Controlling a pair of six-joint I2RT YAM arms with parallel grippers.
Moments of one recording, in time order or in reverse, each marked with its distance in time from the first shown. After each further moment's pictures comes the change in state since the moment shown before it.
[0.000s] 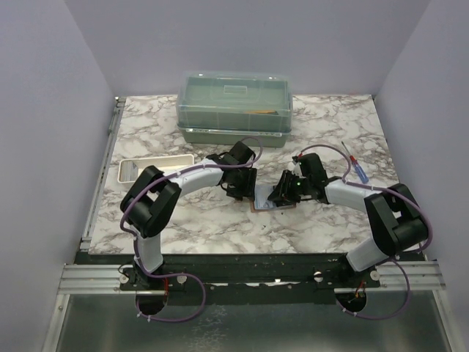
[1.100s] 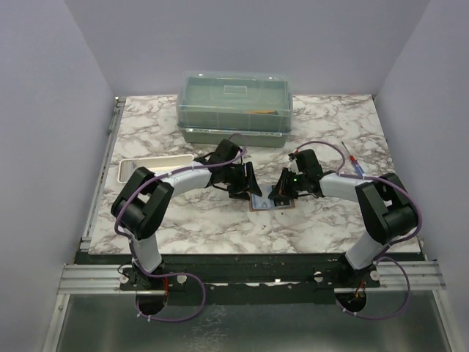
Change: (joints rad) left arm 0.095 -0.075 -0.142 0.235 0.309 -0.245; right arm 0.002 0.105 0.087 -0.032 0.015 -0.057
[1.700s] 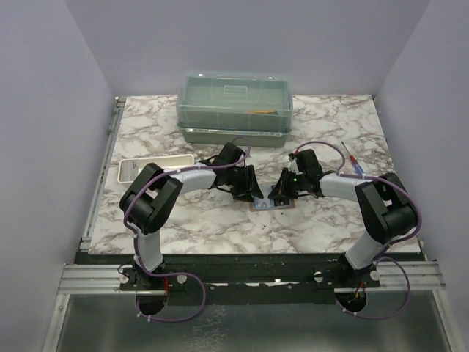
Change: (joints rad) left arm -0.014 0.071 -0.003 0.078 -0.001 -0.019; right arm 0.000 0.005 -0.001 0.006 -0.003 0.006
